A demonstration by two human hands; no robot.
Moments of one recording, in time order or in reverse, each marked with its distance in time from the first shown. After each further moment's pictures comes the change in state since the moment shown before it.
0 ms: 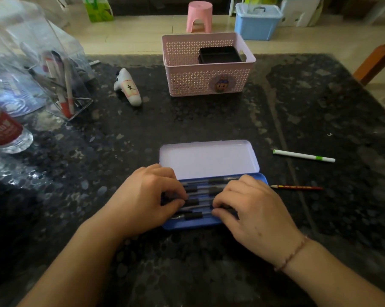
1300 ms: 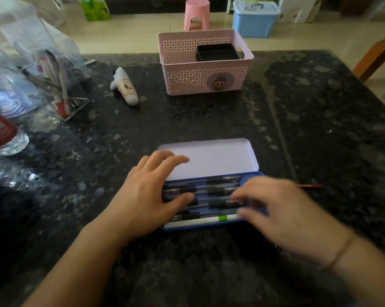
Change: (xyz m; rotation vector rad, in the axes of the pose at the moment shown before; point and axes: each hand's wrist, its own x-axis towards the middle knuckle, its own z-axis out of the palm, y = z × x) left_hand 0.000 0.004 0.008 -0.010 0.048 -0.201; right_hand -0.005 0.017 -0.039 0.158 -0.177 0.127
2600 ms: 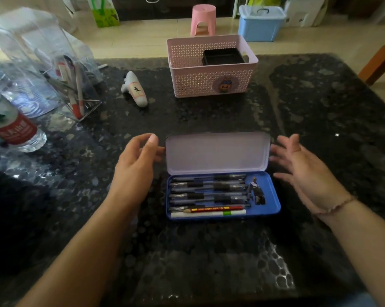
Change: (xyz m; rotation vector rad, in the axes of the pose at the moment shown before) left_hand 0.009 0.013 -0.018 -0.754 0.428 -0.512; right_hand 0.024 0.035 -0.004 0.906 0.376 0.568
